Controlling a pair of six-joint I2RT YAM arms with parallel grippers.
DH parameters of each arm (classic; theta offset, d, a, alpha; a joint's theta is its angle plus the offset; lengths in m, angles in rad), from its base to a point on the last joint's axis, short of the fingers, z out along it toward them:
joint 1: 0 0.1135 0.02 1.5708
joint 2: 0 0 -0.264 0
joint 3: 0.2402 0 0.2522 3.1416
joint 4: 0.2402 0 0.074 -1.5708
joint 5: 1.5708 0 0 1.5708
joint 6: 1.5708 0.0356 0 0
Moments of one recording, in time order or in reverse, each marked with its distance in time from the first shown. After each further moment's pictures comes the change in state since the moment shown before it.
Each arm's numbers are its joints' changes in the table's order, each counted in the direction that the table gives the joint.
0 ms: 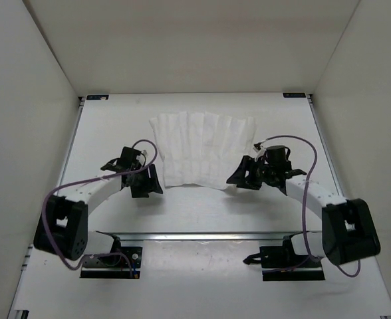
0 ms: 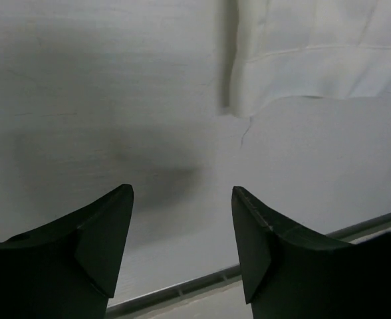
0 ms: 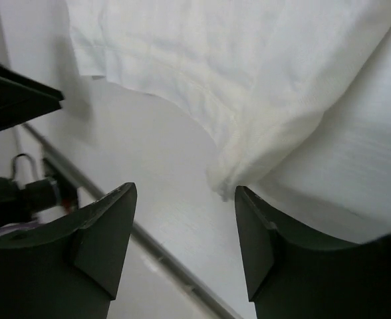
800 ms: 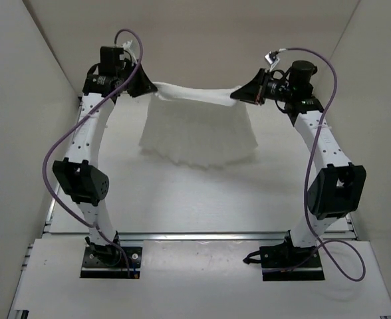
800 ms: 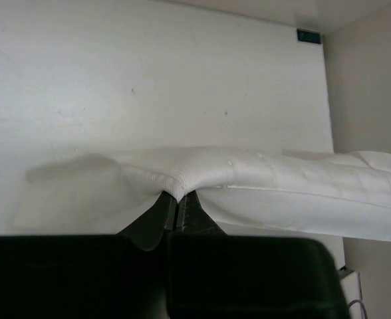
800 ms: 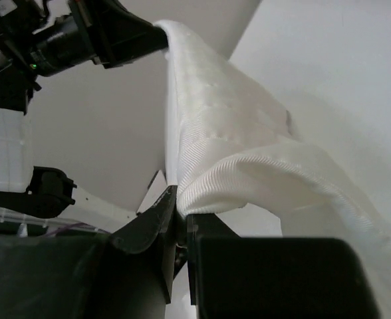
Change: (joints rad) left arm 0.102 -0.449 1.359 0.336 0.038 0.043; right arm -0.128 -0.297 0.908 -0.029 -0.381 0.174
